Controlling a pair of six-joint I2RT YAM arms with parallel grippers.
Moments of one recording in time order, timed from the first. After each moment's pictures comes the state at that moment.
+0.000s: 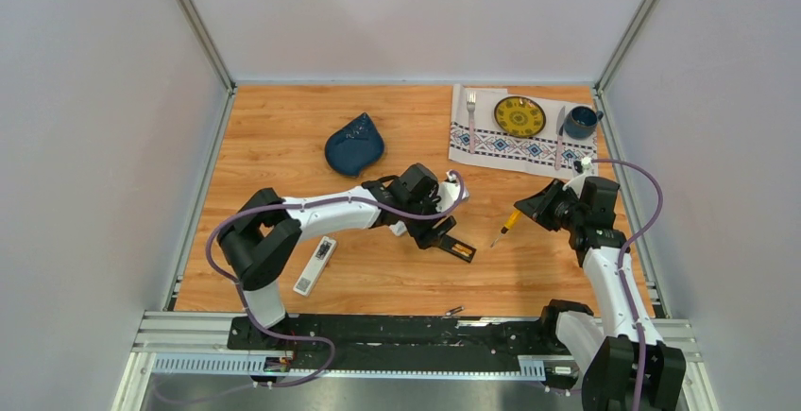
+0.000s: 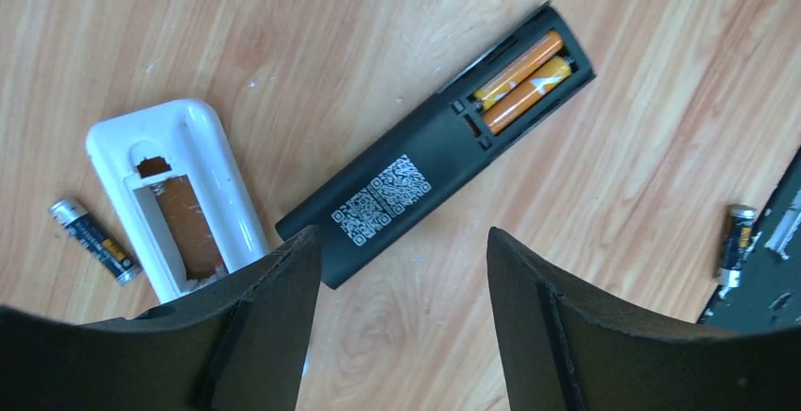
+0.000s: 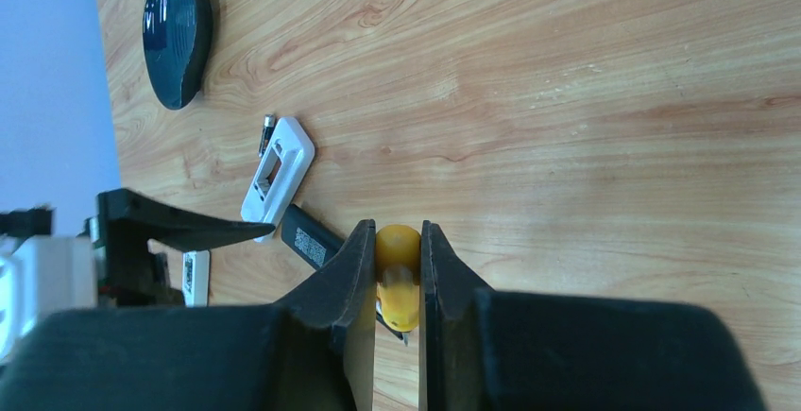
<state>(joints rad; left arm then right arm) -0.95 1.73 1.12 -0.26 0.22 0.12 -0.16 0.91 0.51 -0.26 -0.52 0.53</state>
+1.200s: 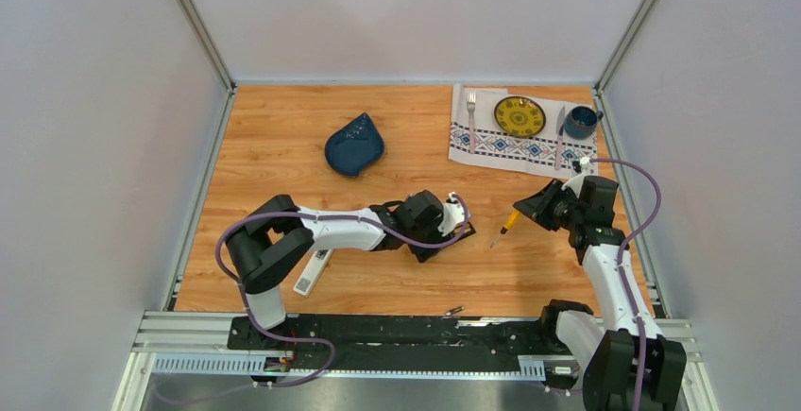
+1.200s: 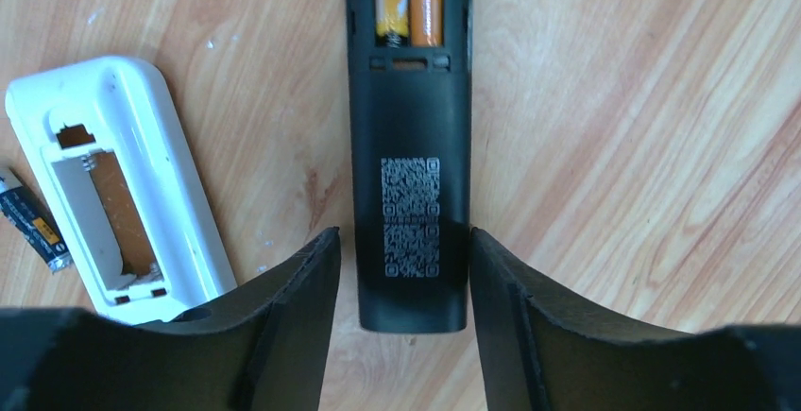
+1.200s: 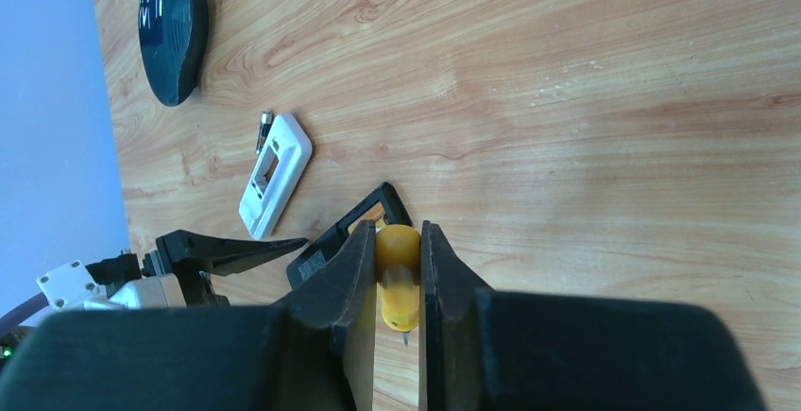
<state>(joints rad) -1.02 1.78 0.99 -0.11 0.05 0.09 -0.16 0.93 0.52 -0.25 -0.53 0.53</state>
